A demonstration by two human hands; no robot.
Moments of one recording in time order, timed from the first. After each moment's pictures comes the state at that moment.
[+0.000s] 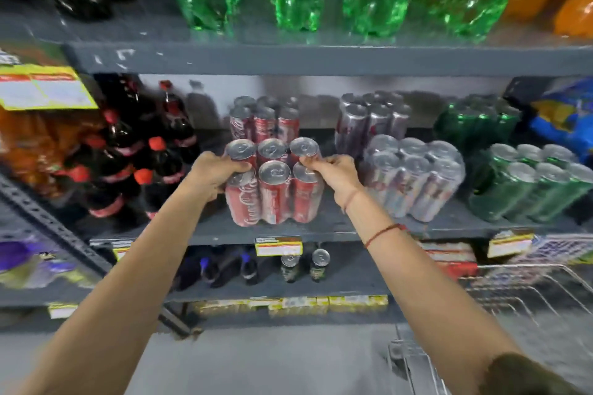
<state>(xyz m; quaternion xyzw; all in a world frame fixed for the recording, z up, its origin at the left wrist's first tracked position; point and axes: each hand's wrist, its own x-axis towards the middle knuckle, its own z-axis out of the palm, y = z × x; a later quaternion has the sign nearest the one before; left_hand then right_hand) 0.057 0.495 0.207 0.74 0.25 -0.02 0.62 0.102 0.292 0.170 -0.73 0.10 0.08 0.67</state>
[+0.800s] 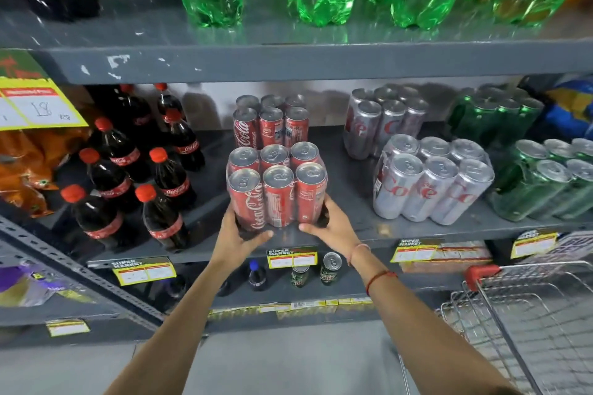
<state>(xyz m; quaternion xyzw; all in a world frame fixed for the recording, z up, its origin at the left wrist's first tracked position) 0.037 0.517 0.059 0.80 0.06 0.02 0.59 0.089 0.297 0.051 -0.82 -0.06 0.12 0.56</state>
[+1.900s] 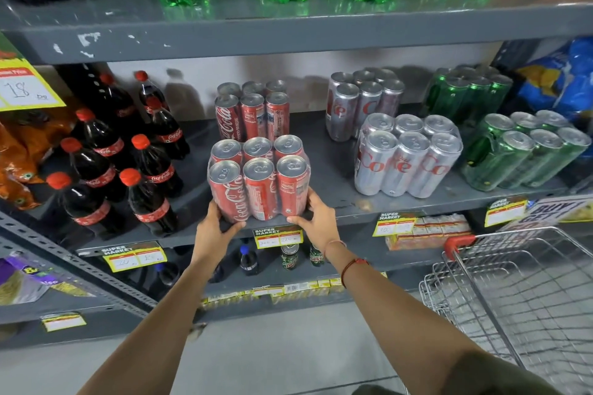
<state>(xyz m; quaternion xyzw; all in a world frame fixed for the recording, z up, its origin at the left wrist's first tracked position) 0.024 0.529 0.027 0.88 0.10 0.06 0.47 0.053 0.304 0.040 -0.82 -0.03 0.04 0.57</state>
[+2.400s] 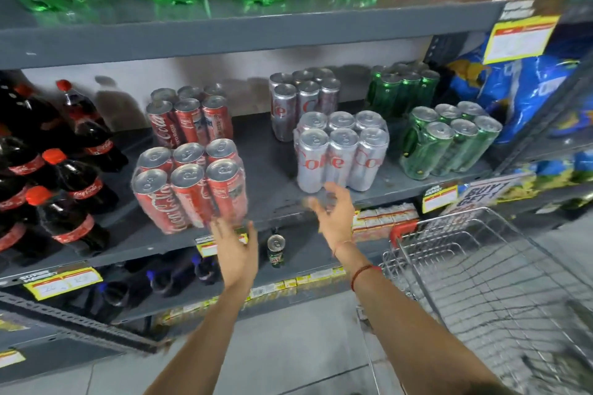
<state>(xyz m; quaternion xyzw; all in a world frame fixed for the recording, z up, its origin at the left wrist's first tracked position) -0.002 0.349 0.044 0.85 0.14 0.18 0.48 0.042 0.175 0.049 -0.78 0.12 -0.17 0.59</state>
